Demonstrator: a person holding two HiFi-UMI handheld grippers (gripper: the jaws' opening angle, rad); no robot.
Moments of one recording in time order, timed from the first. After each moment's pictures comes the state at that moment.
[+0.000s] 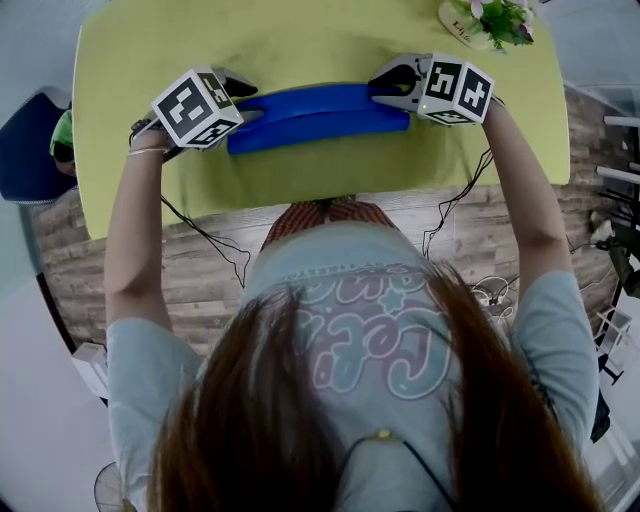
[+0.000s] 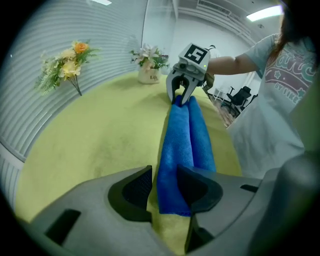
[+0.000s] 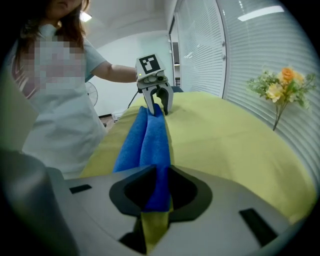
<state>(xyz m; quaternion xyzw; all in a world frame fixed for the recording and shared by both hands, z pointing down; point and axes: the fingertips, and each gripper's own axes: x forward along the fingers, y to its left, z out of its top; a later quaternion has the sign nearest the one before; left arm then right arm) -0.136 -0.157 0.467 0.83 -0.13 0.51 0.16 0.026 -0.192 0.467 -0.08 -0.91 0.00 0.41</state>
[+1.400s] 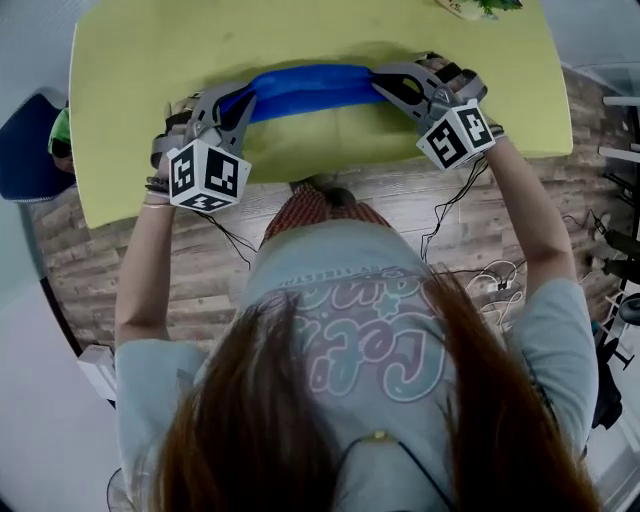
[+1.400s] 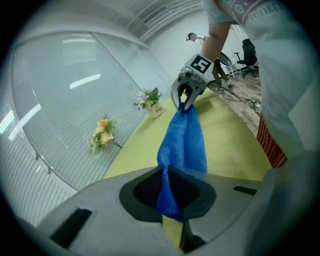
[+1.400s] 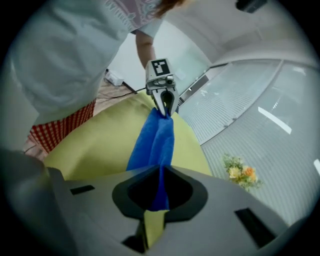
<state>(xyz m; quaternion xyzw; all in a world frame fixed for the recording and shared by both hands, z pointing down) -0.129 -0.125 0.425 0.81 -0.33 0.45 -0.19 0.030 -0.150 0.431 0.05 -0.87 -0.38 0.32</state>
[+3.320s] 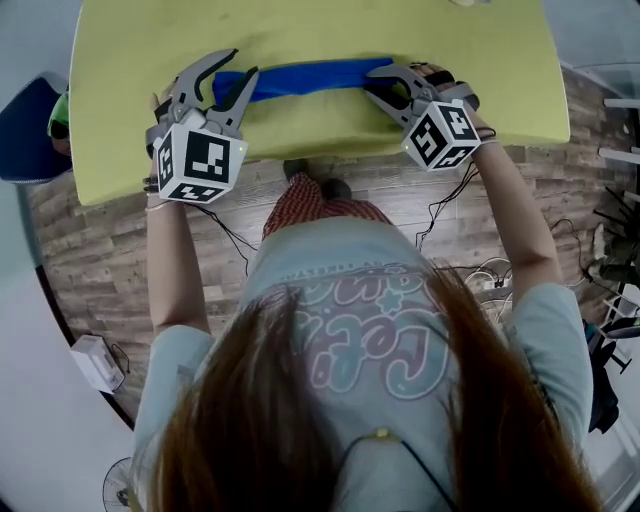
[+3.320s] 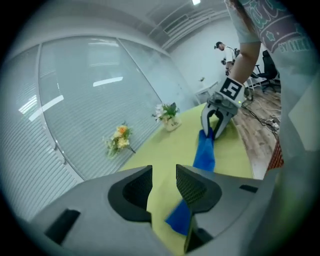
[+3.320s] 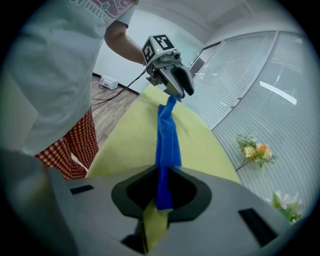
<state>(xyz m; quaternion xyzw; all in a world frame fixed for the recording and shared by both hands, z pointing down) -0.112 -0.107 0.365 0.81 -0.42 0.37 -0.16 0.042 -0.102 0.458 0.05 -0.88 -0.28 0.38</state>
